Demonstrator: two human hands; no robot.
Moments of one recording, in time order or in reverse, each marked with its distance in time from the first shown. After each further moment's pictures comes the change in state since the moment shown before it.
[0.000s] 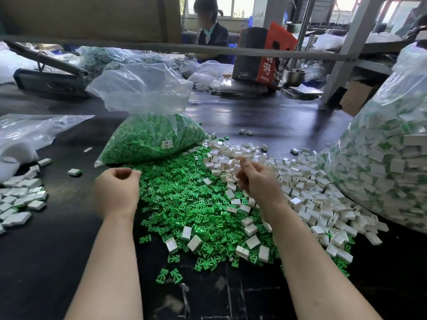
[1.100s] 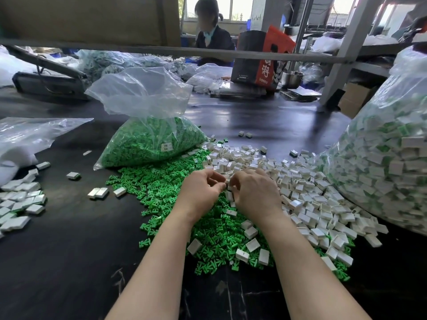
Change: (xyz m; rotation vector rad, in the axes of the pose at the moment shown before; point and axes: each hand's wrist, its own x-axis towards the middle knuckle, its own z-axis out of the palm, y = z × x) left_hand -0.080 0.049 0.068 0.068 -0.745 0.384; right_hand 0.004 0.018 0.005 -1.209 0.071 -0.429
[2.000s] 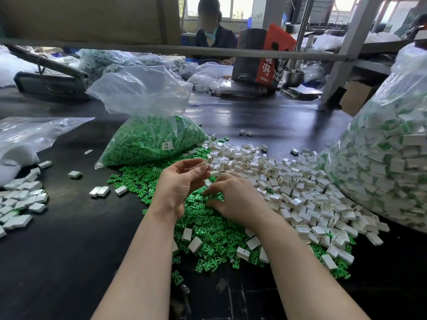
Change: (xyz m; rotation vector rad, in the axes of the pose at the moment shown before) left_hand -0.002 -0.005 -0.030 -0.962 0.092 -0.236; right_hand 0.002 -0.027 -0.009 0.155 -0.298 -0.216
